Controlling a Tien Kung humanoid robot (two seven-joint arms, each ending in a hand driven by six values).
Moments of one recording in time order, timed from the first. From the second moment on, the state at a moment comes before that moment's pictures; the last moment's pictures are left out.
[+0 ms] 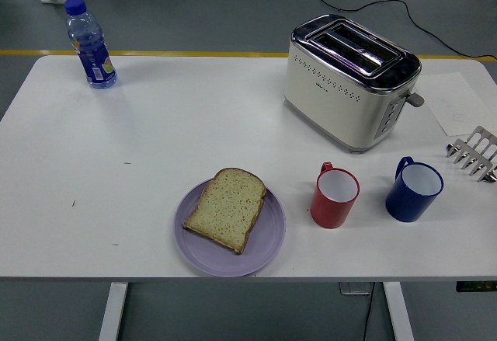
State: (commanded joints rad) left arm -0.10 0.05 -0.99 -0.18 1.28 0.01 0.26; right arm -0.02 -0.22 1.90 1.40 -0.27 -0.12 -0.03
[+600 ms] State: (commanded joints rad) left arm -0.11 0.05 -0.97 -0.18 1.21 0.02 0.26; right arm -0.02 -0.21 1.91 1.42 -0.23 -0.13 -0.01
